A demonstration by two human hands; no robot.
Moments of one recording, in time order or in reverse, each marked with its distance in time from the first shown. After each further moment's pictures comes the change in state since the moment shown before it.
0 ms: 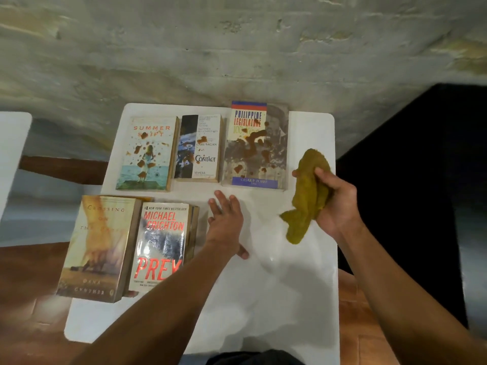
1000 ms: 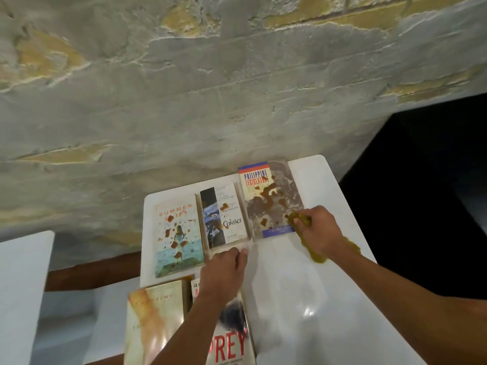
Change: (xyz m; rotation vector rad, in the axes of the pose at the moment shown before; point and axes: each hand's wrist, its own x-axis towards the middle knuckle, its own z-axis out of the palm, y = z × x) left_hand -0.012 -0.117 -0.065 -0.219 0.434 0.217; right_hand 0.037 0.050 0.059 -1.335 0.447 -0.330
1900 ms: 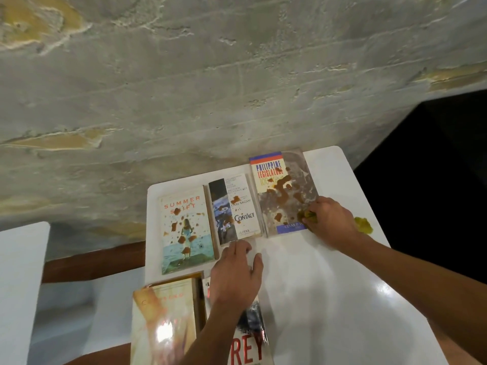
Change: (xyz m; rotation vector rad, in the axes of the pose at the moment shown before) left_hand -0.006 -0.026 0.026 -0.088 0.136 -0.003; right_hand 0.018 -0.013 0.021 -0.437 -0.018 -0.156
